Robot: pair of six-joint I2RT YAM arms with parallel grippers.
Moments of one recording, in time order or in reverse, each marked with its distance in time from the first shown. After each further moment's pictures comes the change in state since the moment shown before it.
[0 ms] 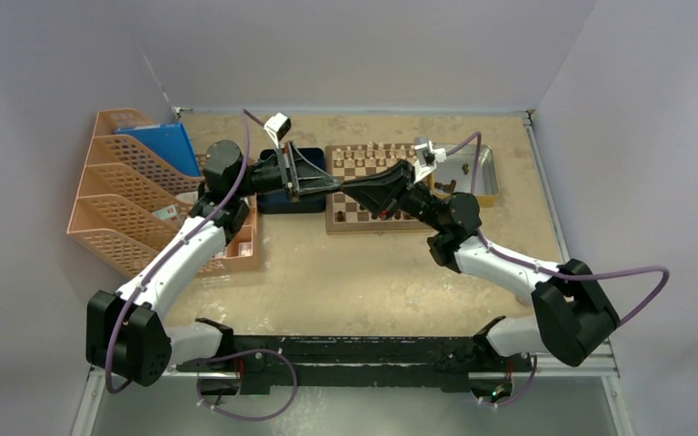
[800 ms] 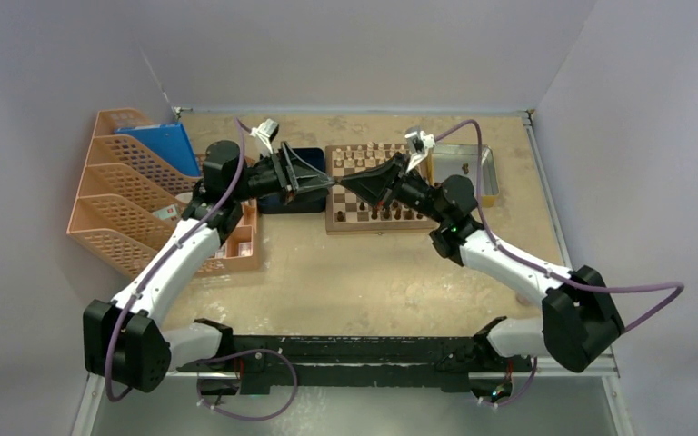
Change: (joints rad) left arm 0.033 -0.020 -0.016 -0.193 -0.096 0.167; right arm -0.017 -0.032 0.061 -0.269 0.013 -0.054
